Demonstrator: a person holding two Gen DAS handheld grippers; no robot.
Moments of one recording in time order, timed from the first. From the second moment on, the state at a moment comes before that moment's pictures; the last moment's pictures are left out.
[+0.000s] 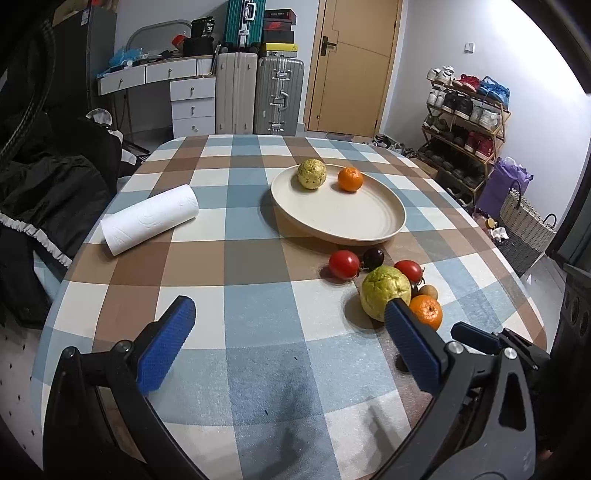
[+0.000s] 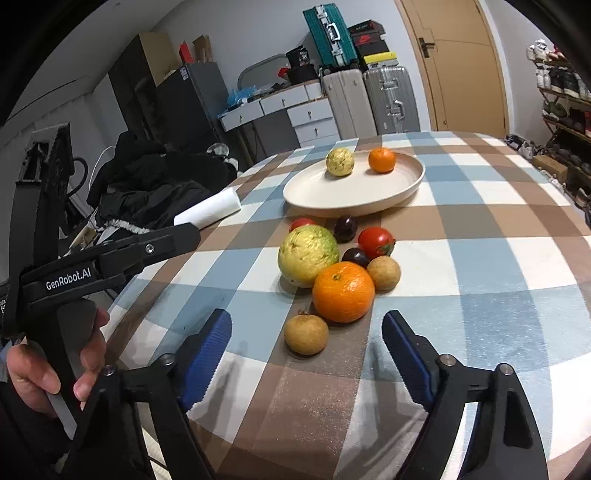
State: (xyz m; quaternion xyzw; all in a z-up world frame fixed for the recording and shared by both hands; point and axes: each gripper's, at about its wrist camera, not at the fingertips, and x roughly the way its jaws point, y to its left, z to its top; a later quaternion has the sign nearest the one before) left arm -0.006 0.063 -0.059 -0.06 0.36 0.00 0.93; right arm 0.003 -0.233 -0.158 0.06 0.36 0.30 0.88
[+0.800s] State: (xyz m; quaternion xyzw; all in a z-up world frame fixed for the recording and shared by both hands) left arm 0.004 0.067 -0.075 -0.06 0.38 0.00 0.92; right arm 0.006 -0.227 -0.169 0.05 0.38 0.30 0.87
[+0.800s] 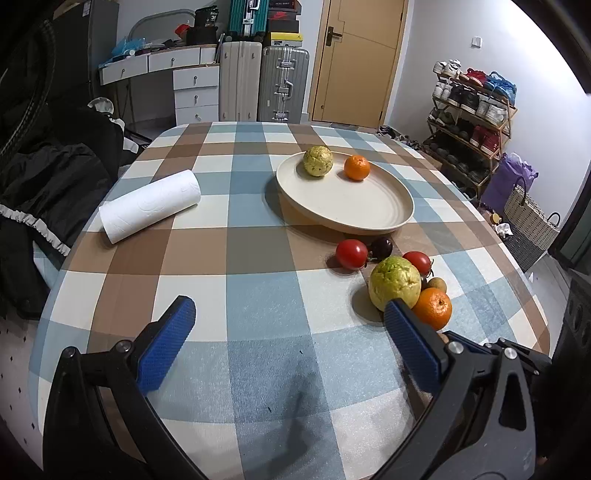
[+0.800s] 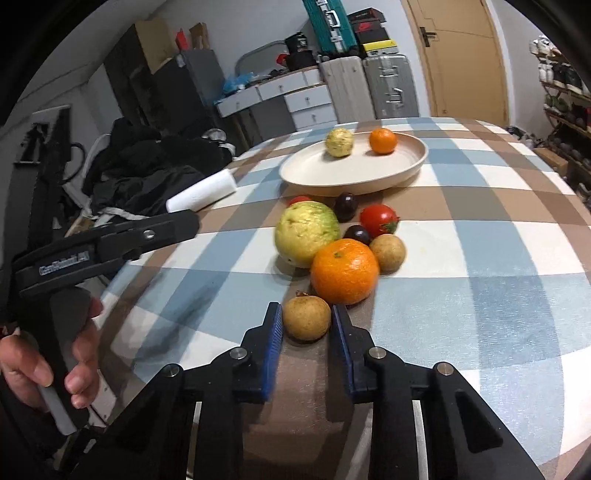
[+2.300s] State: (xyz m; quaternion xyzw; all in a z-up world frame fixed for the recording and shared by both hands) left arm 0.098 0.019 -0.115 -0.17 0.49 -0.20 0.83; right arm 0.031 -0.281 -0.149 0.10 0.33 0.29 0.89
